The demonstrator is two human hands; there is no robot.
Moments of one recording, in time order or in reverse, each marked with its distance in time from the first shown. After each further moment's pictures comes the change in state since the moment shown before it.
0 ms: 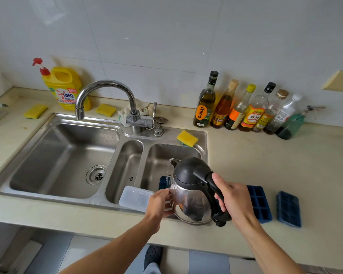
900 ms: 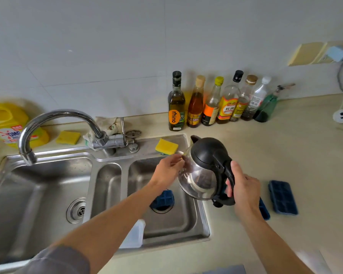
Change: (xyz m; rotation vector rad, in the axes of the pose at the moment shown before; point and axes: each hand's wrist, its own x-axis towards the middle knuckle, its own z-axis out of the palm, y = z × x) left_hand 0.077 0.142 0.092 0.587 -0.340 0.364; right_hand 0.074 0.019 -0.026 0.326 0.464 0.101
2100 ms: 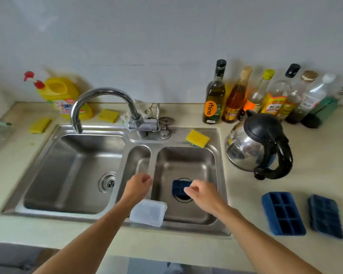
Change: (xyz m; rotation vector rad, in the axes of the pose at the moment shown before) left_hand -0.090 -0.100 -0.109 0.442 0.380 -0.361; right_hand -0.023 0.068 0.108 -0.801 -0.878 -0.209
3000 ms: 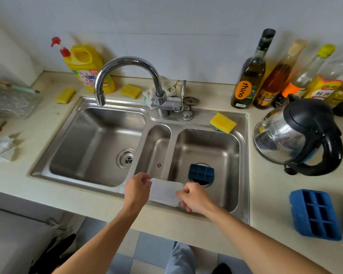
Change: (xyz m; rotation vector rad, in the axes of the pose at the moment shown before) left_hand -0.046 -0.072 0.008 -0.045 0.258 -0.121; right_hand 0.004 -0.014 0.096 0.059 -0.262 0.106
